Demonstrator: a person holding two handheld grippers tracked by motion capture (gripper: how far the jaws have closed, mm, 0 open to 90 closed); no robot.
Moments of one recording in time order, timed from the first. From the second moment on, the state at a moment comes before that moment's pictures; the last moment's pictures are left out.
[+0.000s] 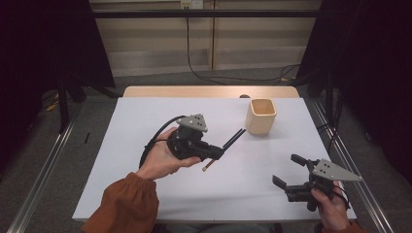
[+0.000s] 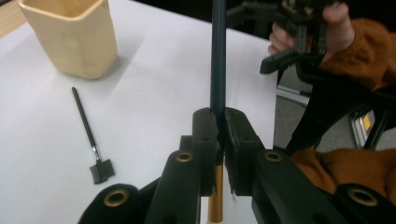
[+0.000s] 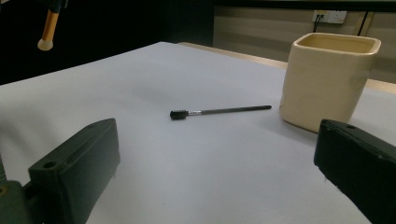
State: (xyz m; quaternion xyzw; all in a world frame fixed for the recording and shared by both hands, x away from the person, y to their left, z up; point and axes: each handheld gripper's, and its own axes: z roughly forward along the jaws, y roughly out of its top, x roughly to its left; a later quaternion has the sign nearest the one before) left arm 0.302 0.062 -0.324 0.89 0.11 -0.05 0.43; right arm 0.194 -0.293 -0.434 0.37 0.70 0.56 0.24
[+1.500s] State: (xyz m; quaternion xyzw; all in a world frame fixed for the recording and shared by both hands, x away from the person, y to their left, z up) left arm 0.305 0.036 -0.360 0.97 0.06 -0.09 0.21; right arm 0.199 -0.282 -0.431 0.35 0.72 0.56 0.21
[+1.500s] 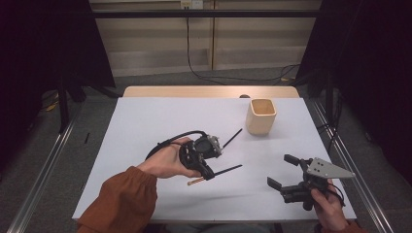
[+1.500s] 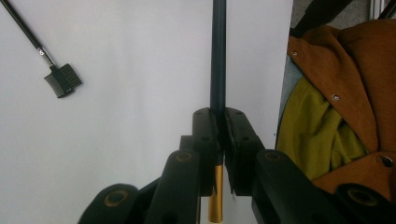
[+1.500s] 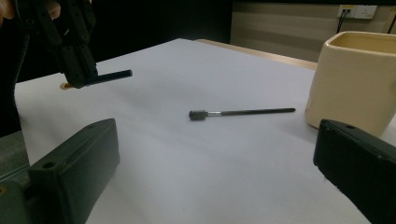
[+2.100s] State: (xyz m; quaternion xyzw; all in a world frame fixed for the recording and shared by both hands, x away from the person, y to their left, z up) left arm 0.306 0.038 -0.365 0.97 0.06 -0.11 0.19; right arm 0.211 -0.283 -0.400 0.33 0.70 0.60 0.21
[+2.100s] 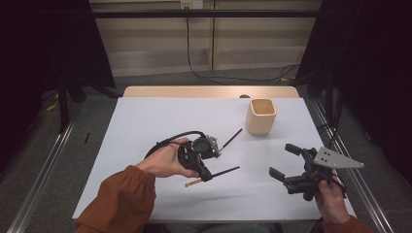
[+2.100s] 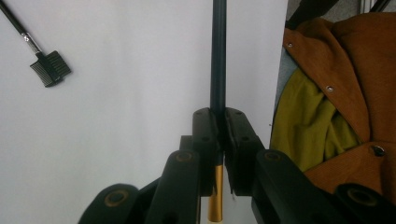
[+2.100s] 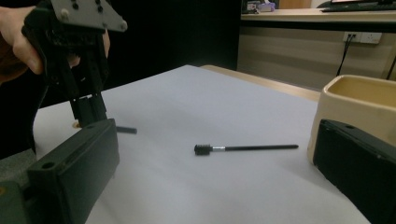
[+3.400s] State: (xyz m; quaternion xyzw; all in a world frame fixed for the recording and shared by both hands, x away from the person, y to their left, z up) left arm 0.306 0.034 -0.370 0.98 0.04 -0.10 0.15; right arm 0.282 -0.202 -0.352 0.12 0.91 0.39 0.01
